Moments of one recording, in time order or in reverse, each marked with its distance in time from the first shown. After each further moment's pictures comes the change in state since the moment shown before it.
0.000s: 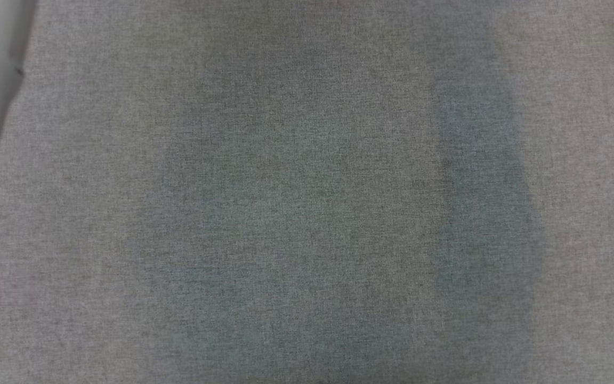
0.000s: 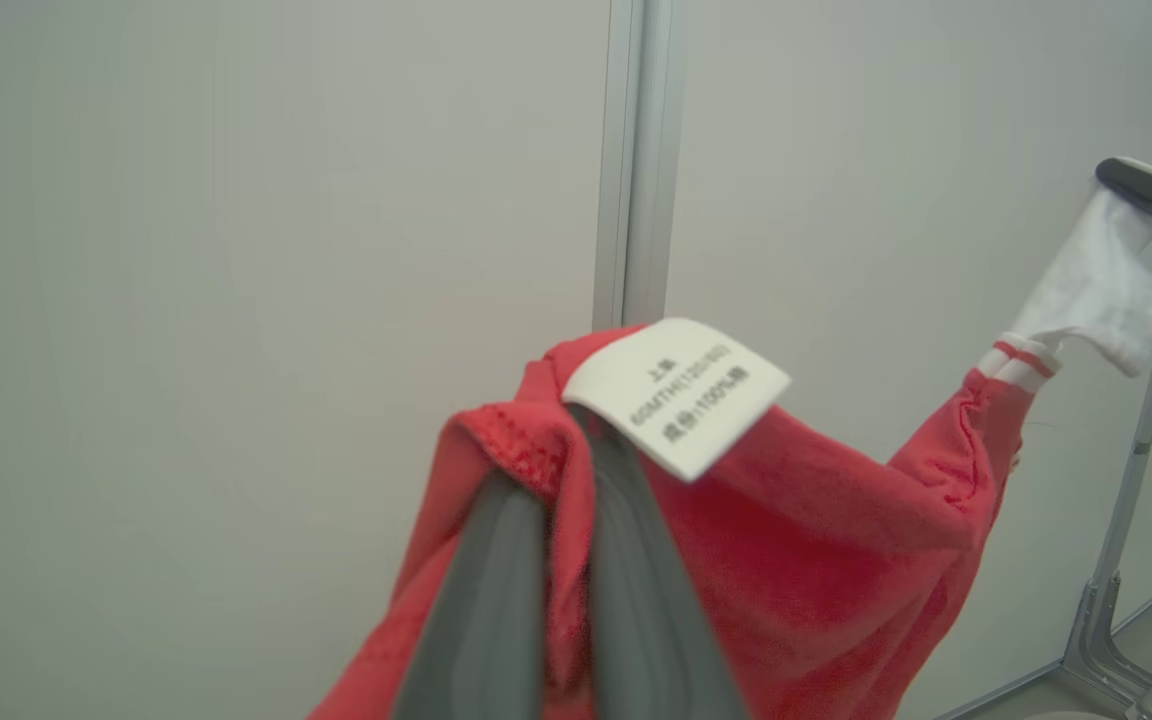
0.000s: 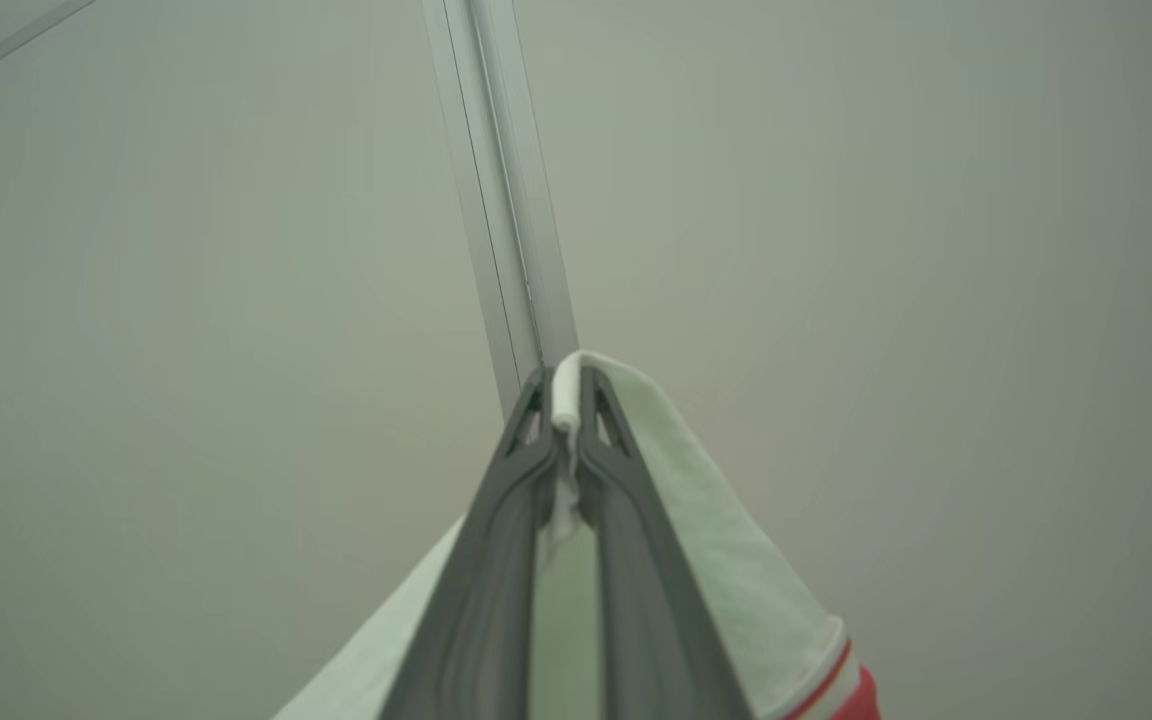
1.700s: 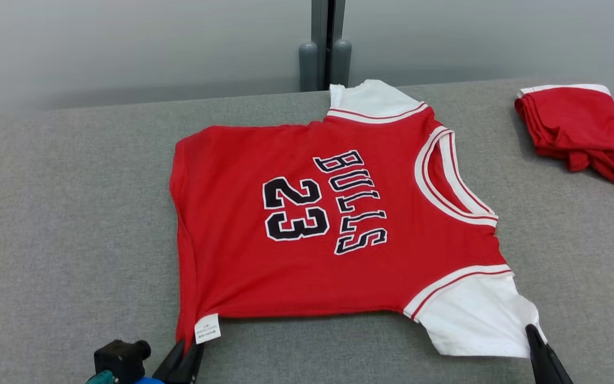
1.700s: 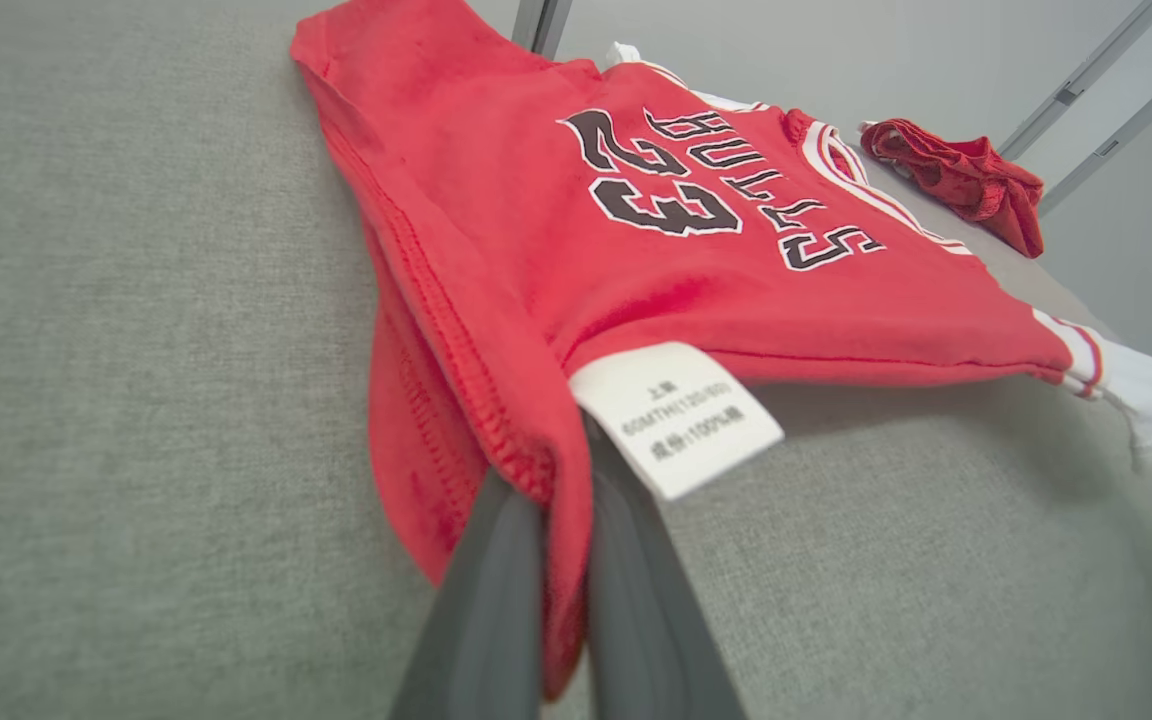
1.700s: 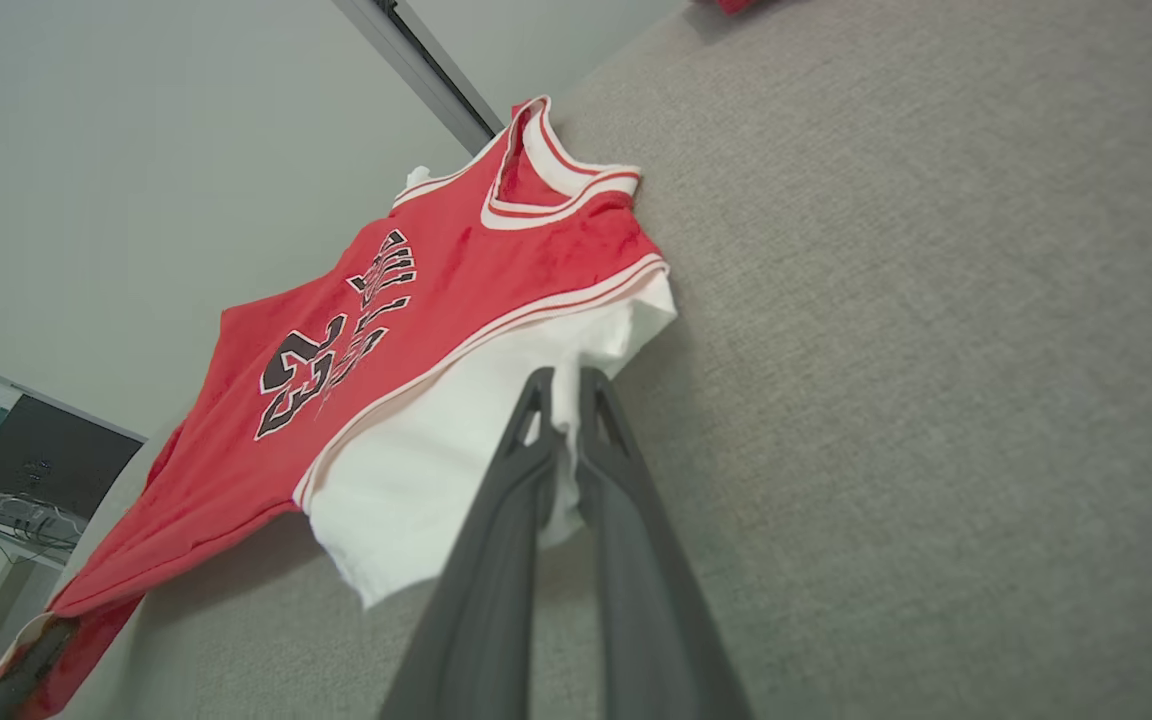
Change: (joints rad) left arm 1.567 0.197 0.048 -0.552 0.022 0.093 -0.040; right arm 2.089 0.108 -0.137 -0.990 0.246 0.000 0.156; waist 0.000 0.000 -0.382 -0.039
